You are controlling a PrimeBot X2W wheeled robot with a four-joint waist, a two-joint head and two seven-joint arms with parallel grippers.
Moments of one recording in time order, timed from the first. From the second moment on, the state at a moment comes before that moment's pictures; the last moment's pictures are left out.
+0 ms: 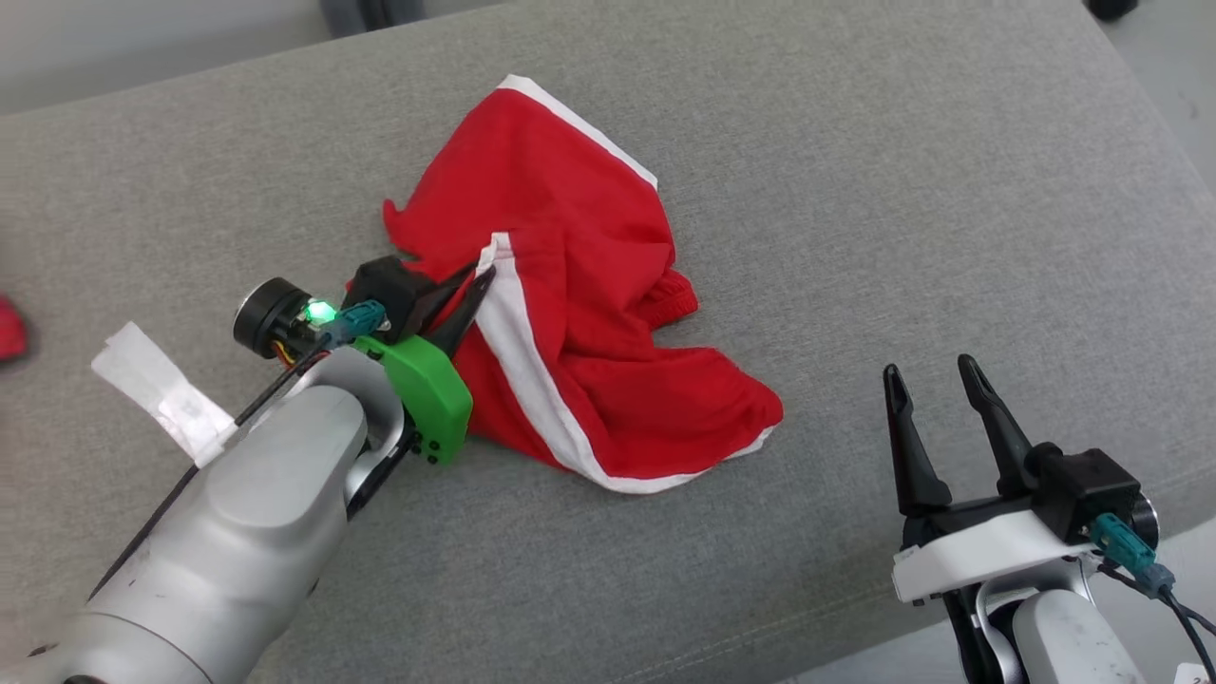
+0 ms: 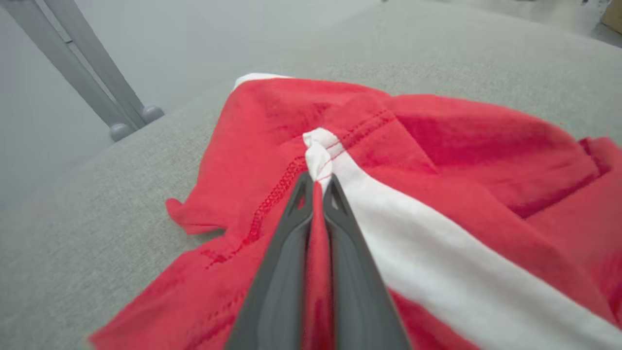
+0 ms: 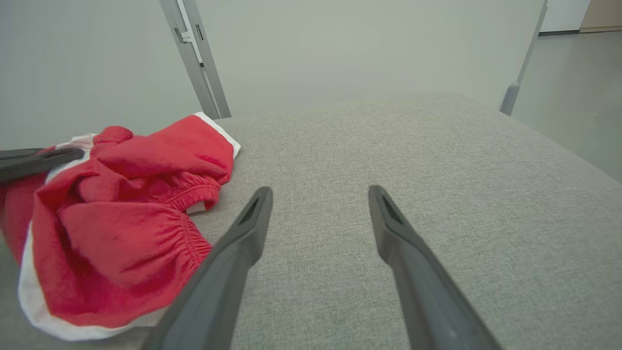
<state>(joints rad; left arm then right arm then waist) -0.88 0.29 -1.06 0.83 -0.70 -0.13 -0.26 -0.09 -0.07 0.08 0.12 0.18 0.13 -0.26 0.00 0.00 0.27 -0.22</state>
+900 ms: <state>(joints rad) -0.25 0.26 -0.49 0.35 -0.46 -0.06 -0.26 -0.04 -0.10 0.09 0.15 0.19 0.13 -0.26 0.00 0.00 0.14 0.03</state>
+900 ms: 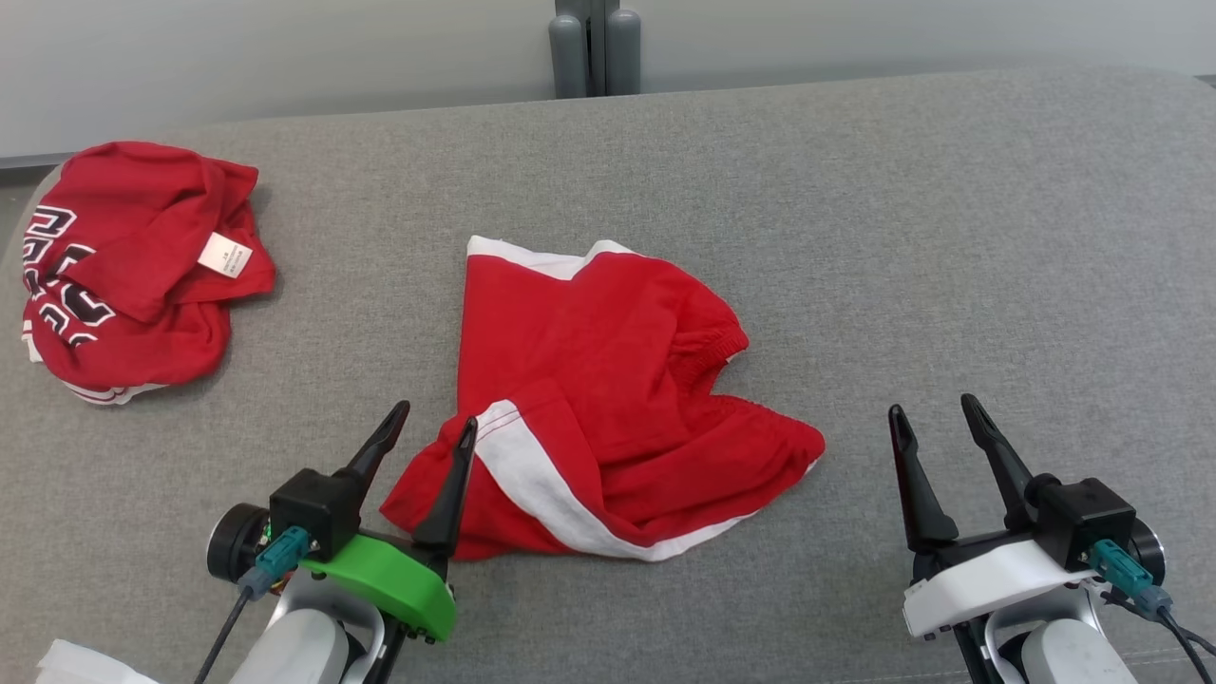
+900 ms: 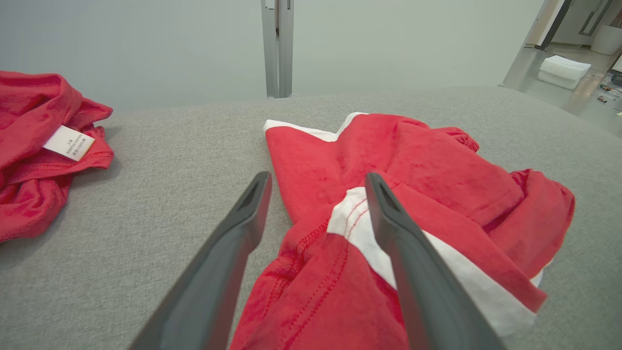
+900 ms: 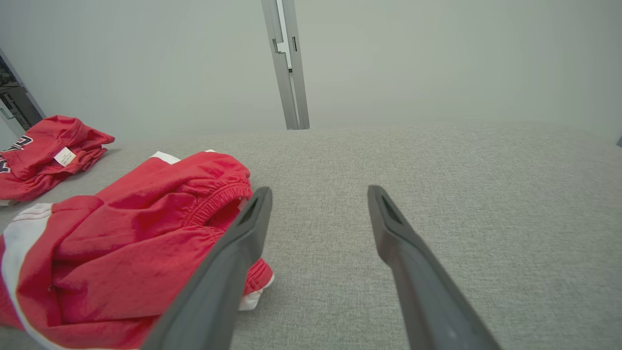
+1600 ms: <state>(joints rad) -0.35 0.25 -0.54 0.55 -0.43 -0.12 -0.26 -0.04 -0.10 0.08 0.15 0.19 0.13 -0.26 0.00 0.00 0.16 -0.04</state>
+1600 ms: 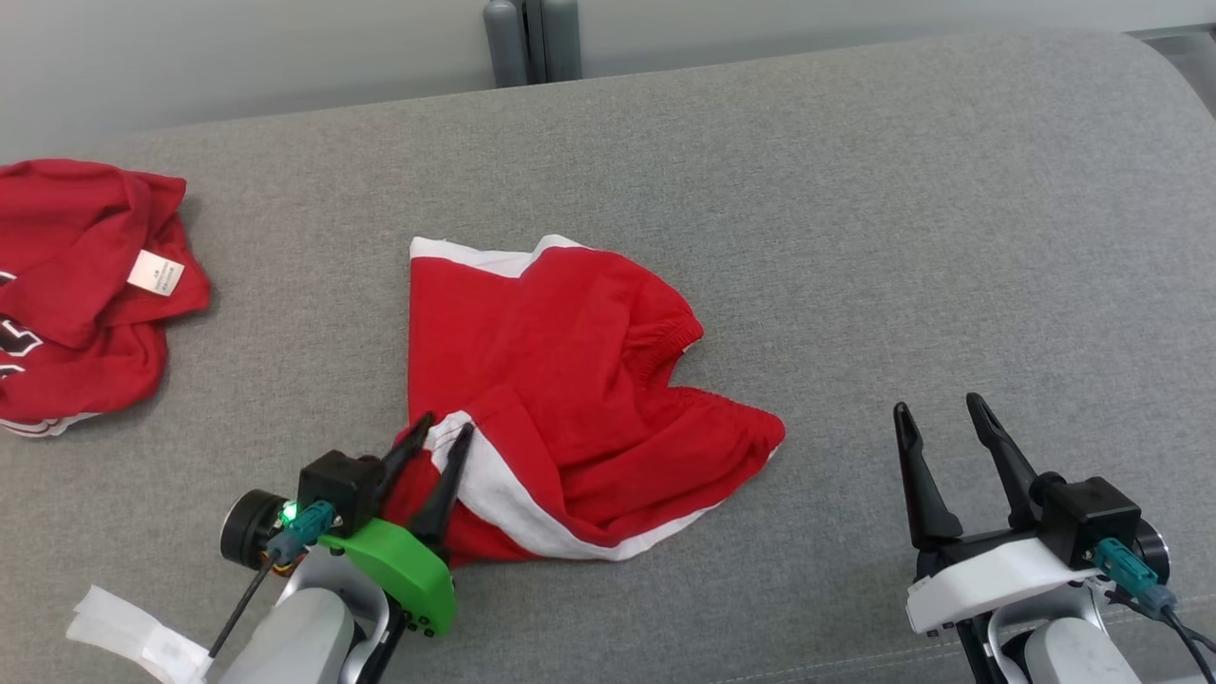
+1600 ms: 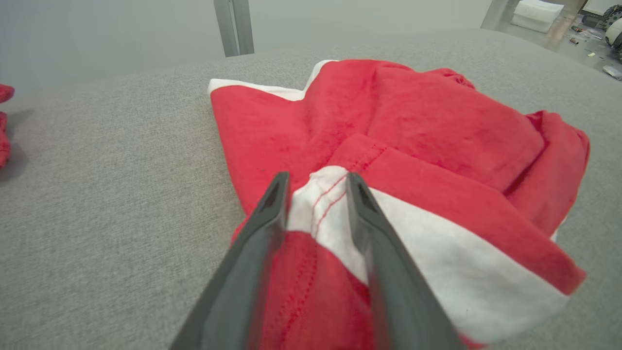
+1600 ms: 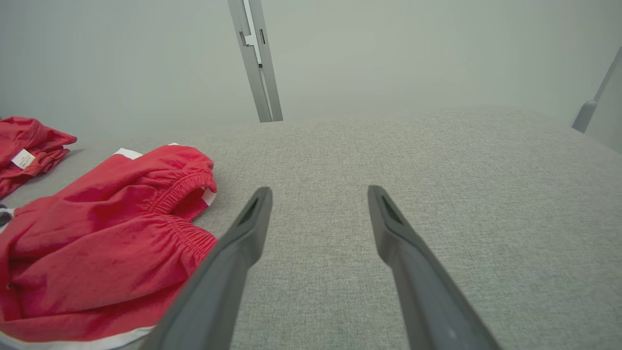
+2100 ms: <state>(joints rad) -0.26 0.27 -0.51 0.36 -0.46 -0.12 -0.26 -0.01 -0.09 0.07 0.15 0.19 0.13 -0.26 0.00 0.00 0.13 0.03</state>
